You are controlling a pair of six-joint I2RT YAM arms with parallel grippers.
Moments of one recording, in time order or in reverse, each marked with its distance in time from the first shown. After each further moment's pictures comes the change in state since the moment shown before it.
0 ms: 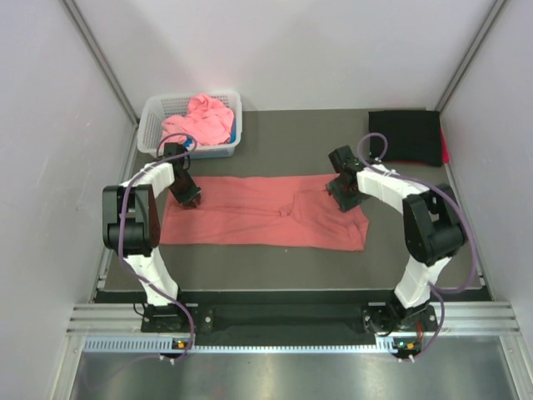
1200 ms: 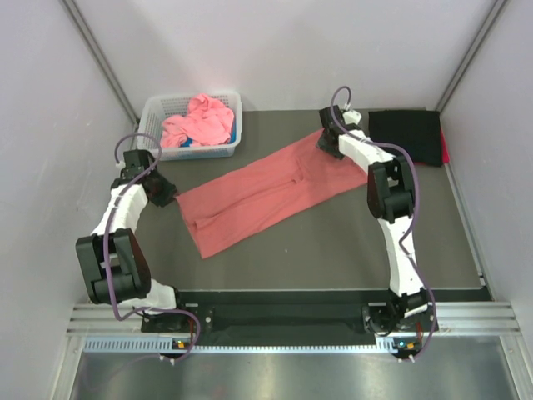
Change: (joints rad) left arm 0.185 -0.392 -0.182 0.102 0.087 -0.059; right arm -0.081 0.605 0.784 0.079 0.114 -0.590
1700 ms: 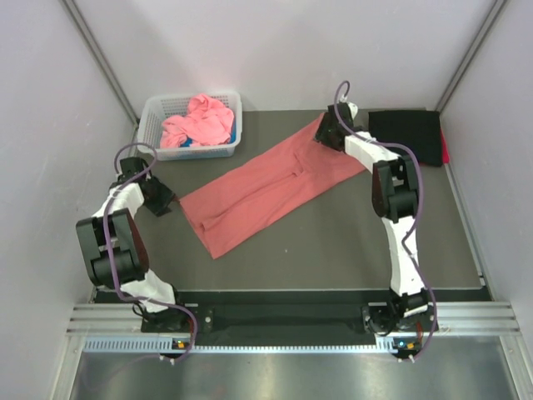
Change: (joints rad) left arm 0.069 0.115 -0.053 0.053 0.073 0.044; right arm -0.040 0.022 -0.016 0.310 -0.254 -0.199
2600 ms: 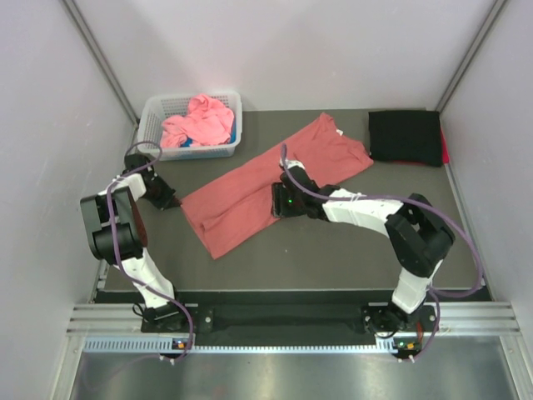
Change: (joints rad) left arm 0.018 0.247 0.124 0.026 0.110 0.065; right arm 0.508 -0.608 -0.792 0.085 -0.068 -0.049
